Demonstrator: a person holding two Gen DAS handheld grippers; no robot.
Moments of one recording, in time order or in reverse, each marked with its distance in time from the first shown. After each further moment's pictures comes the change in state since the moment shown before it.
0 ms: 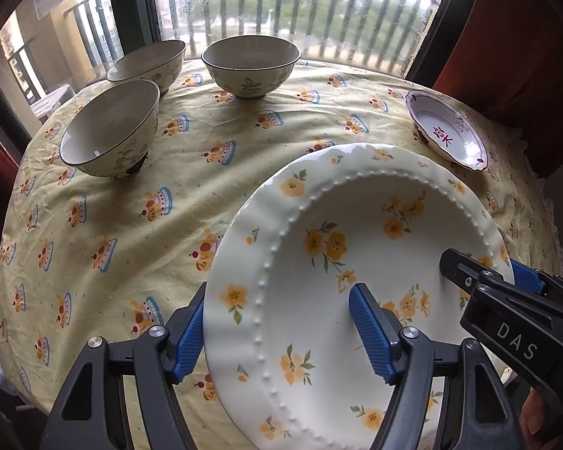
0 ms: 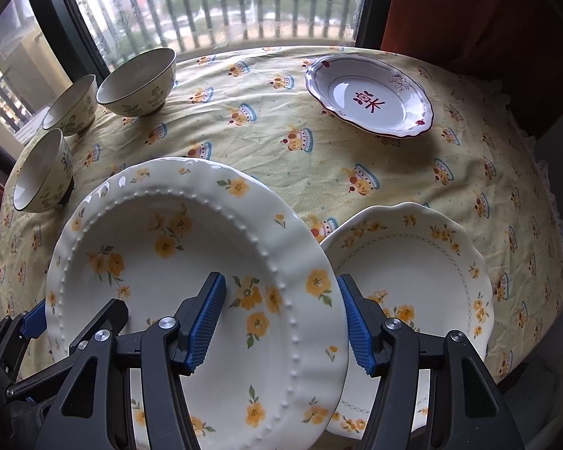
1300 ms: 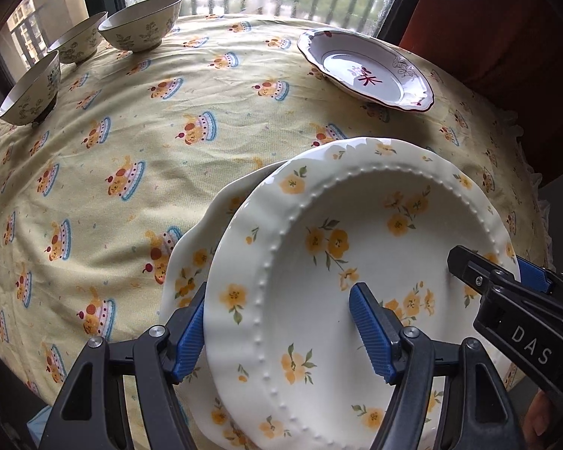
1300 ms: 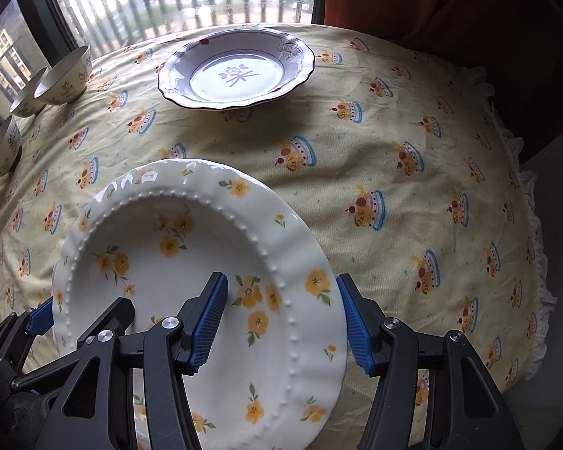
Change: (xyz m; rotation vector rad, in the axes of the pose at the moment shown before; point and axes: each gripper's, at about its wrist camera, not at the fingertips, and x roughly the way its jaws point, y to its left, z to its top) left arm 0.054 -0.183 -0.030 -0.120 0.080 -0.002; right arm 0.030 -0.196 0.008 -0.128 0.057 0.003
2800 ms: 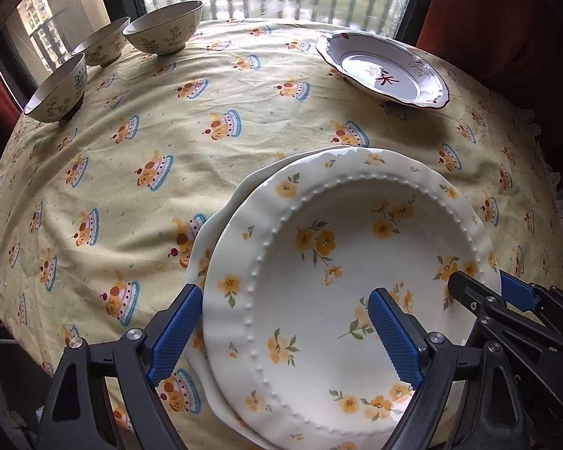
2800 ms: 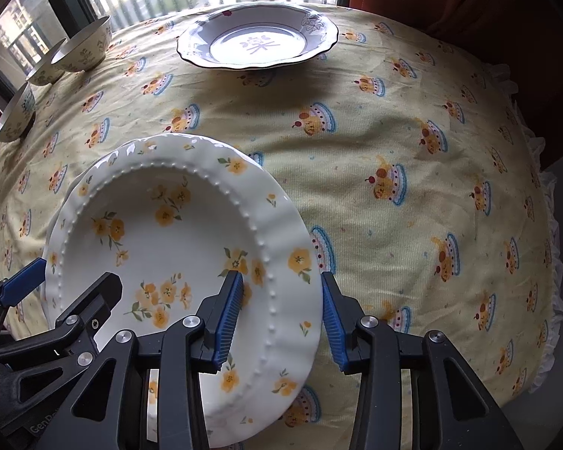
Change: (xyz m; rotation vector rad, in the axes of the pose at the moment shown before) left arm -0.010 -0.002 -0.012 -0.023 -0.025 0.107; right arm 0.015 0.000 -0.021 -0.075 0.038 0.058
